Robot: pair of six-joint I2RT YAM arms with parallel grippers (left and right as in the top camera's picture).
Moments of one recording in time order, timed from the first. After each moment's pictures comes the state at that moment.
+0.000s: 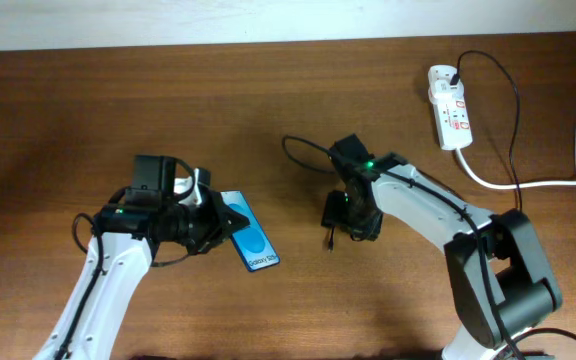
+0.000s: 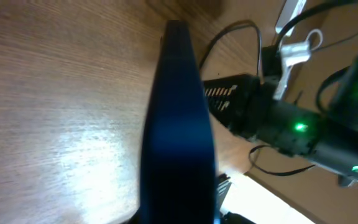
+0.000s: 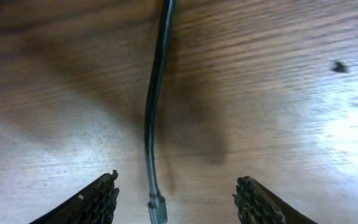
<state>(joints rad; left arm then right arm) -0.10 1.33 0.89 -0.75 0.73 -0.68 0.44 1.84 1.13 -0.80 -0.19 0.72</state>
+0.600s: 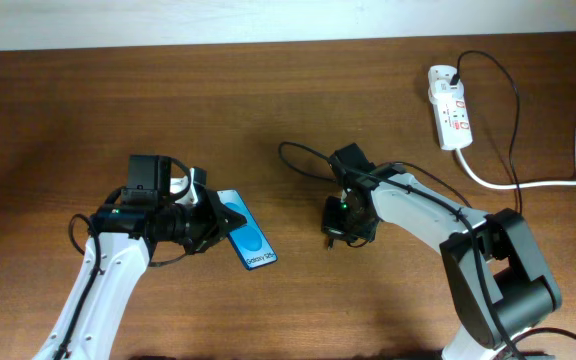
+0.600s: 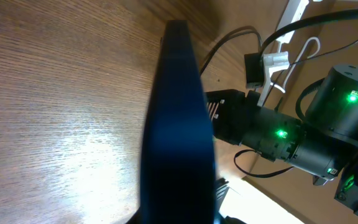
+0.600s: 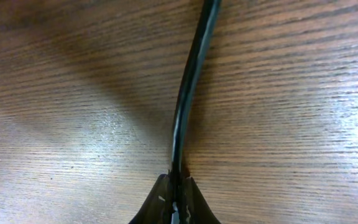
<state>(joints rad) -0.08 1.33 0.89 -0.75 0.73 -0.68 0.45 1.84 1.06 -0.69 -0.28 0.71</state>
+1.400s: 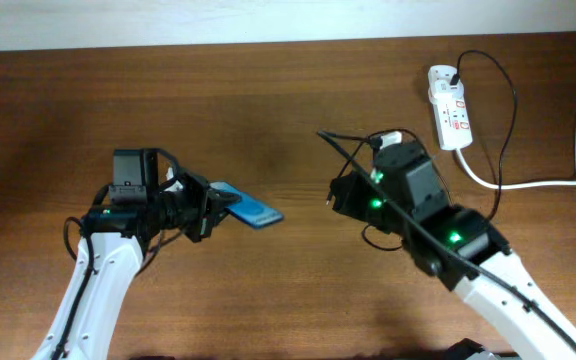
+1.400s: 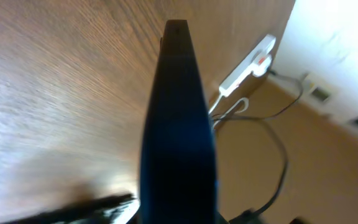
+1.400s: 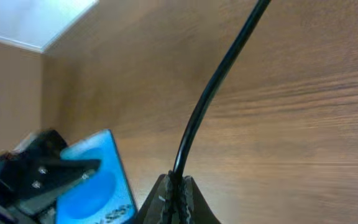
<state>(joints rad) -0.03 1.33 0.89 -0.58 0.79 -1.27 0.54 1.18 1.03 -0.57 -0.11 0.90</state>
